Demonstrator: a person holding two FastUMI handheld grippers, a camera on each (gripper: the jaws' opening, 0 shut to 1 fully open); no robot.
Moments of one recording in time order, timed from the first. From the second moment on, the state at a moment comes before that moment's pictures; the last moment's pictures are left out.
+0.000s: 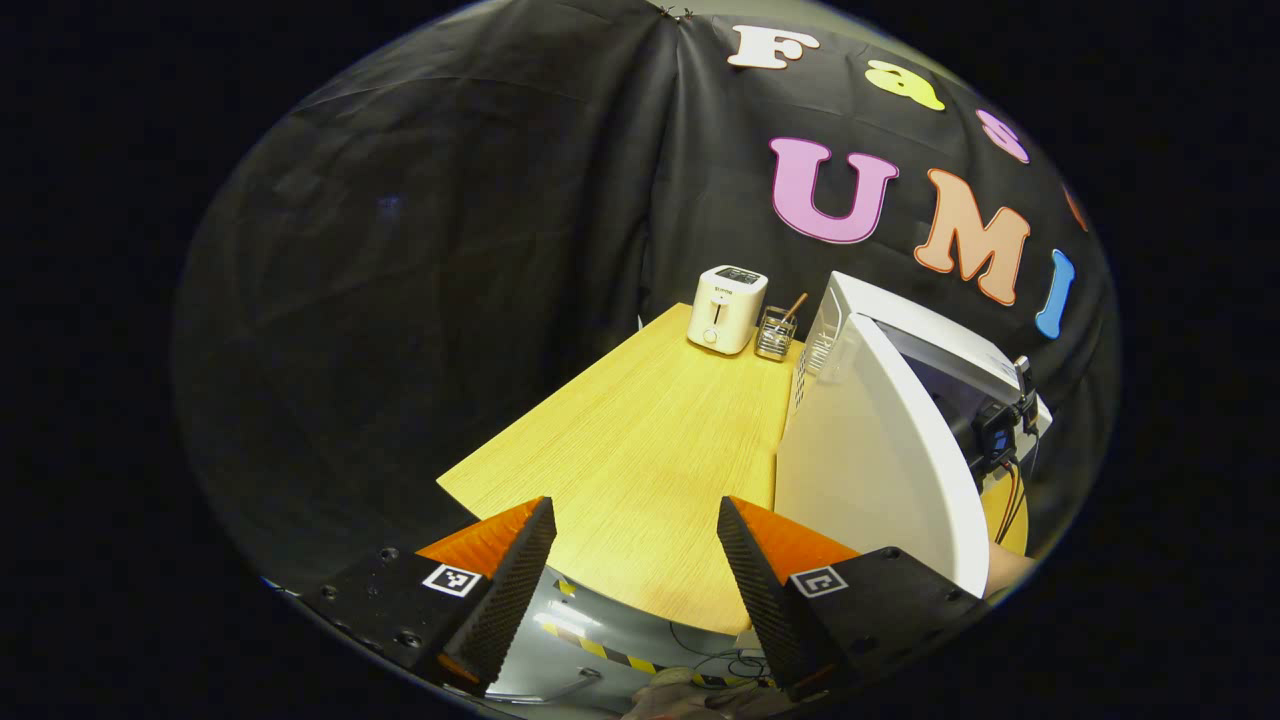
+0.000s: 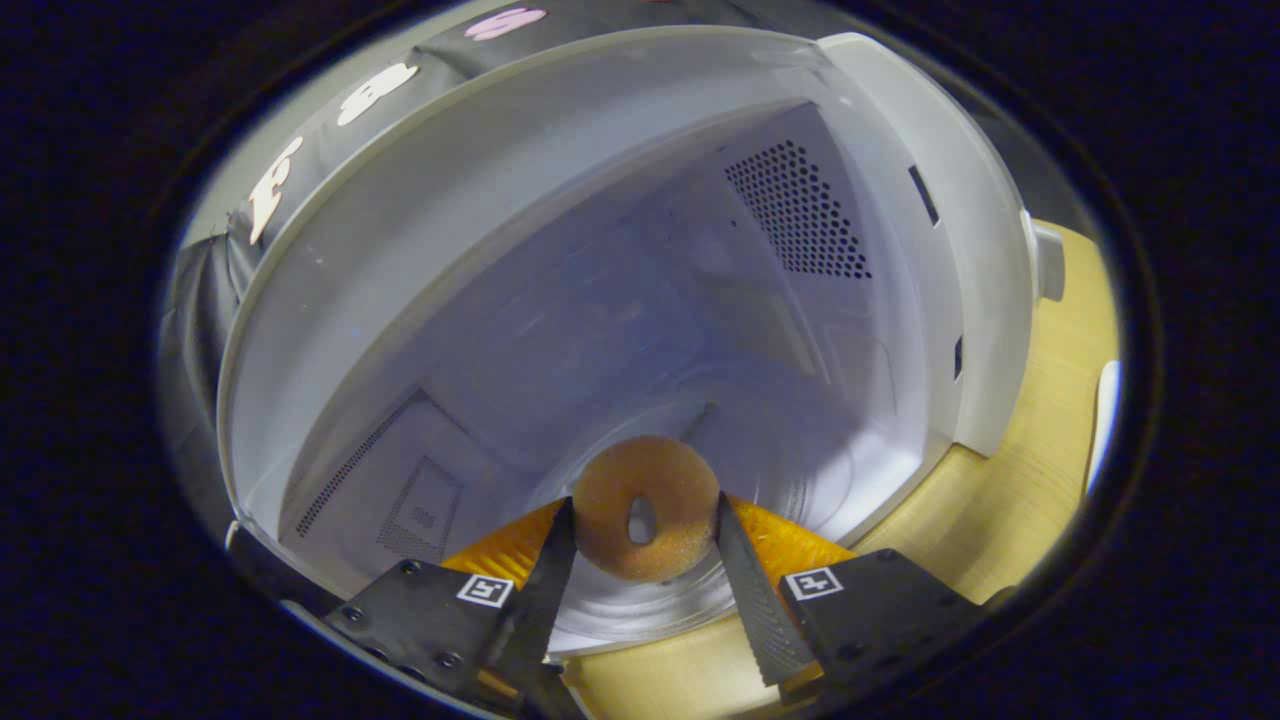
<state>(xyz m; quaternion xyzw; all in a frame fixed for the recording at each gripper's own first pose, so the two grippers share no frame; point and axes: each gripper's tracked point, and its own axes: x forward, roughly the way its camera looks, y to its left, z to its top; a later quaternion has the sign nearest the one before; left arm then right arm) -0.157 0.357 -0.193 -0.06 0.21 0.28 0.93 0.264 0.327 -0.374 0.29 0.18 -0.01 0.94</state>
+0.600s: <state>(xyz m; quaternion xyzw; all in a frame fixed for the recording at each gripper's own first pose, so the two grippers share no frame) -0.133 0.346 -0.184 -0.05 0.20 0.26 0.94 0.224 0.298 -0.342 0.22 0.17 0.02 0.96</state>
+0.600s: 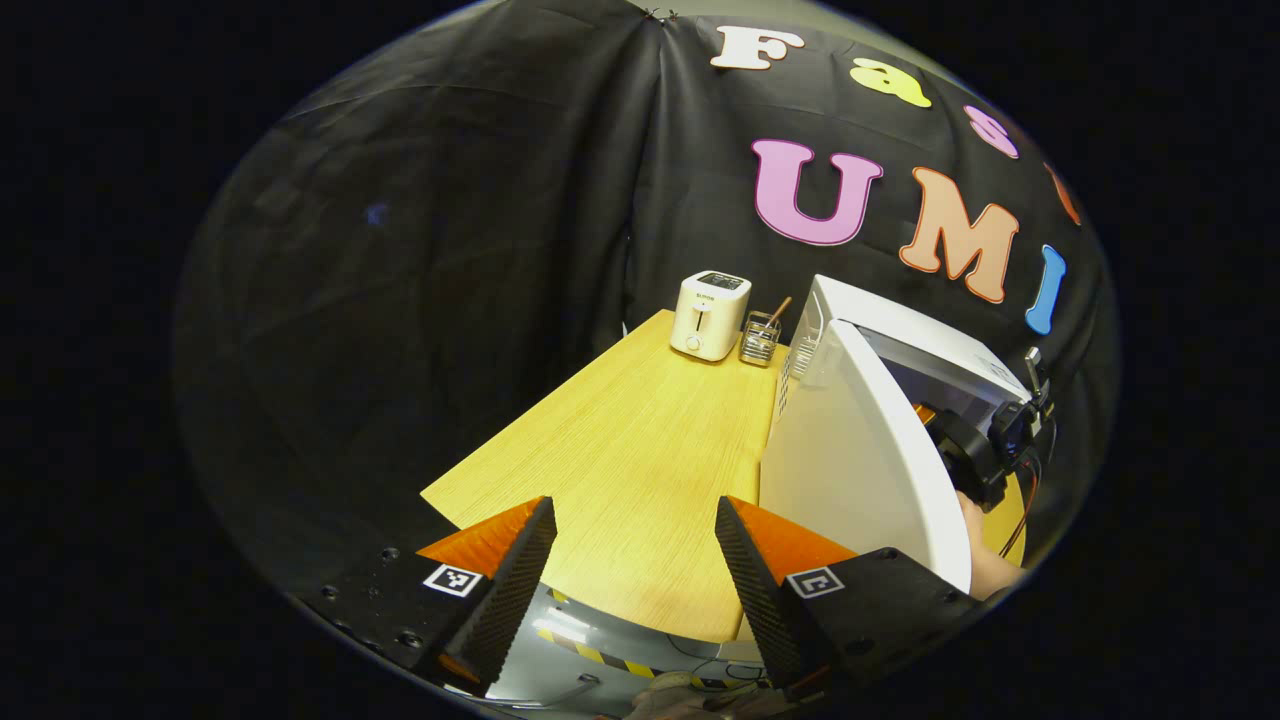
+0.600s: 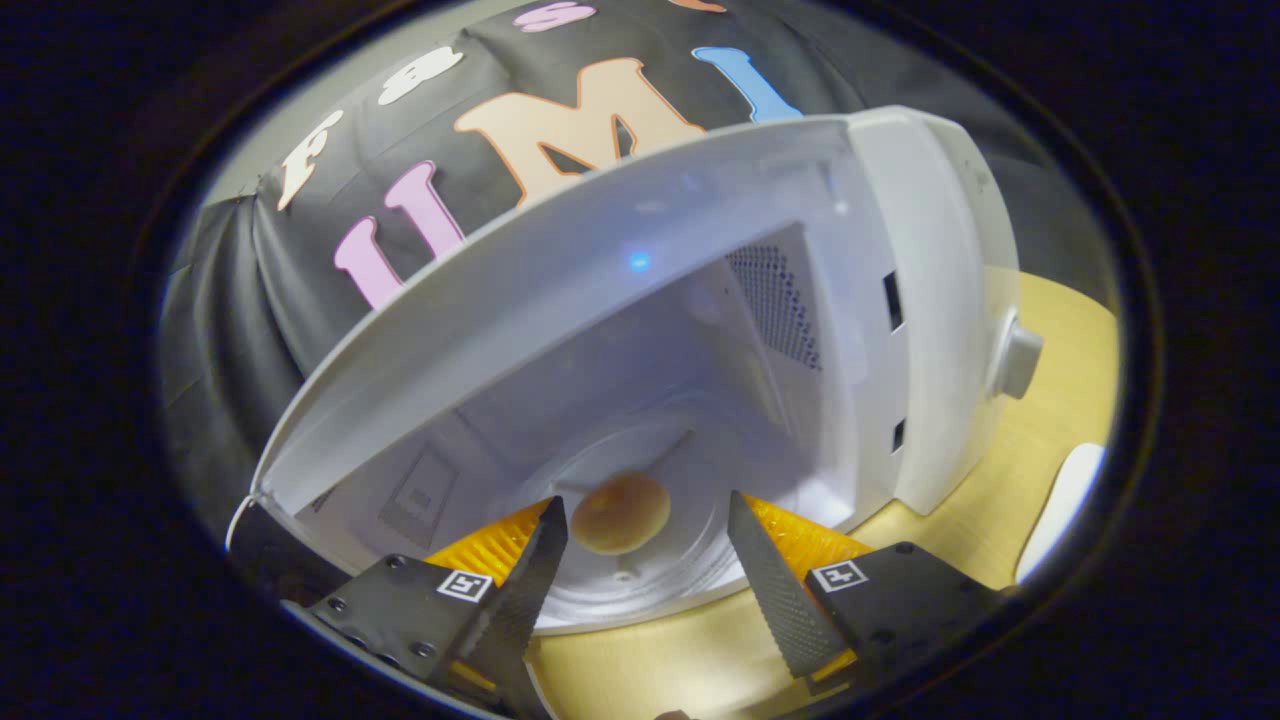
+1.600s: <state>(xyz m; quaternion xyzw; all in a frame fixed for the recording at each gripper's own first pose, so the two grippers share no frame) -0.131 0.301 -0.188 0.02 0.22 0.19 0.96 0.073 0.196 -0.250 0.10 0.15 0.07 0.98</state>
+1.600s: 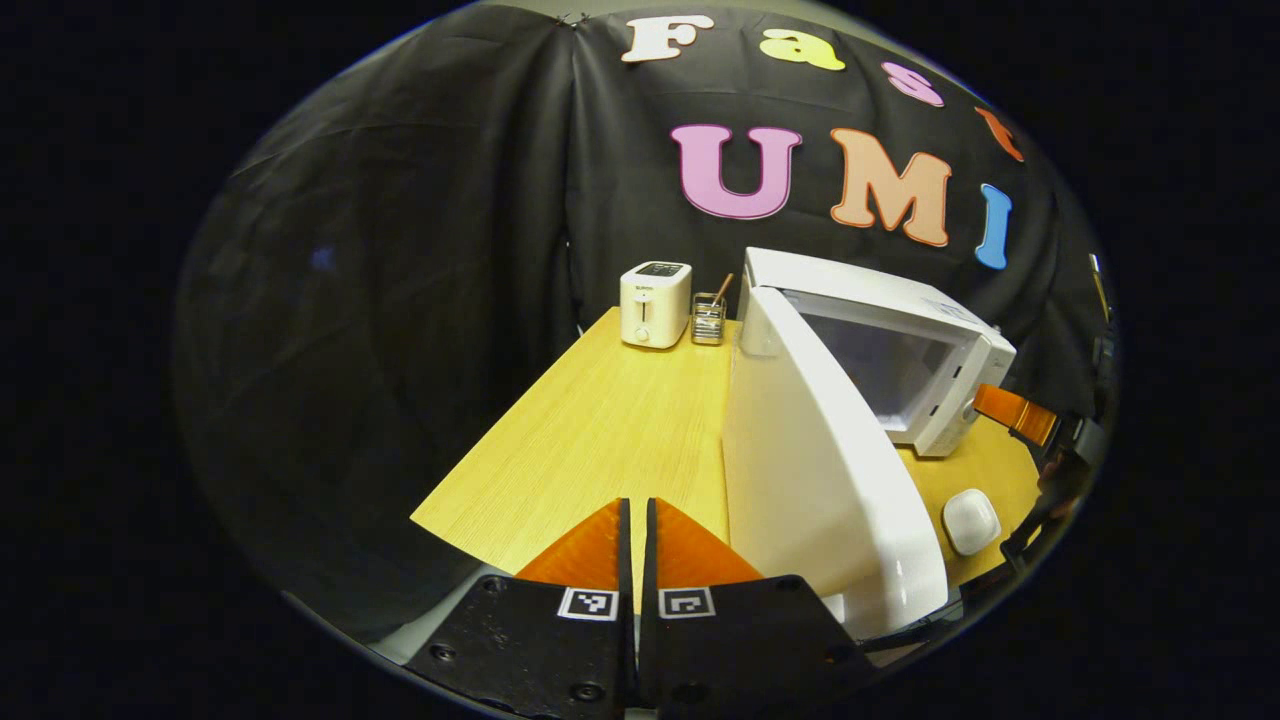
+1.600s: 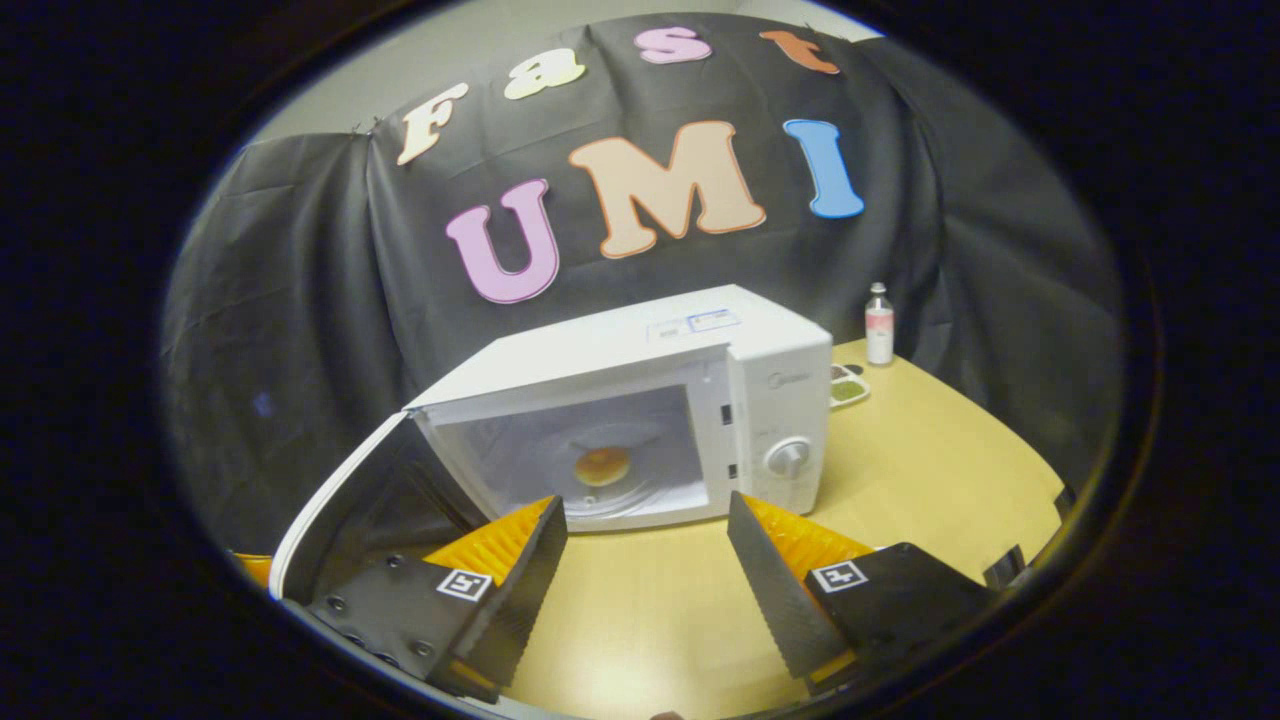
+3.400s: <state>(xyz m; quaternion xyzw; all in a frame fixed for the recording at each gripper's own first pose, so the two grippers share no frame) 0.003 0.102 -0.198 0.00 0.24 0.02 0.97 0.051 -0.016 -0.185 0.09 0.12 -0.06 0.99</state>
